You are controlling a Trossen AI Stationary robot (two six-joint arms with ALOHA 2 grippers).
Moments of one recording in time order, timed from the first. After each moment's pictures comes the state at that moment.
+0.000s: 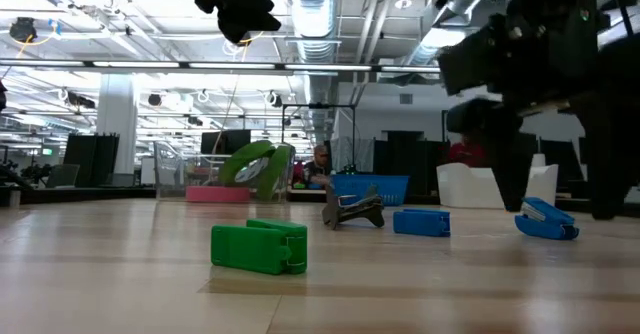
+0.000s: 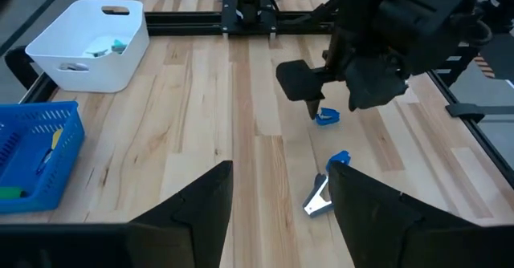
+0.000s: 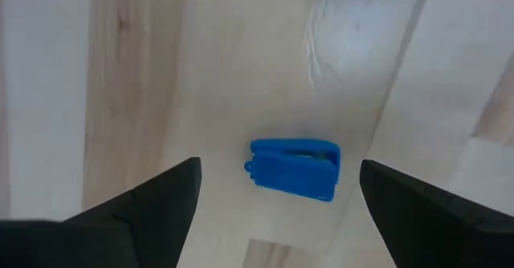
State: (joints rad) left arm 0.10 1.16 0.90 -0.23 0.13 0.06; right arm 0.42 1.82 1.12 -0.79 0.00 0.17
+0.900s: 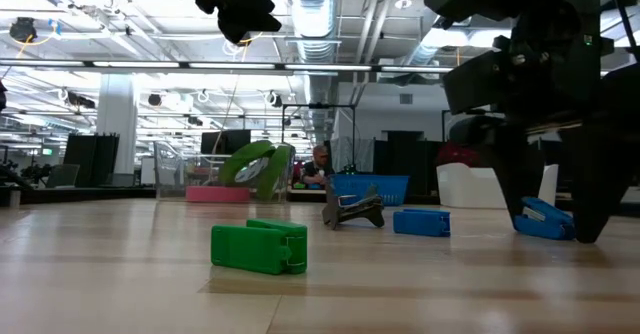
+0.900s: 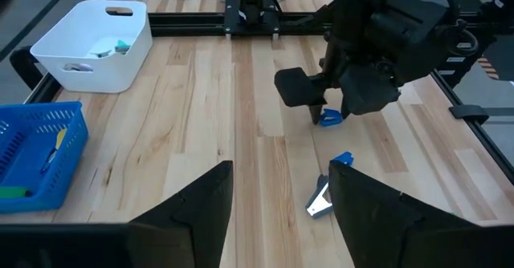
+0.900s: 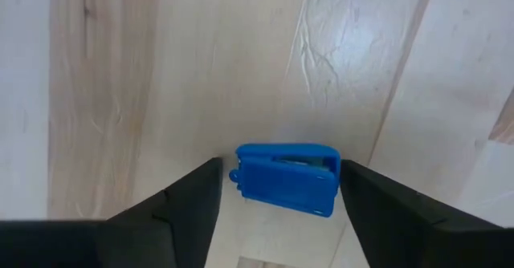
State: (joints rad) left arm 0.10 1.16 0.90 -0.23 0.12 0.06; right arm 0.42 1.82 1.05 -0.70 0.01 0.17
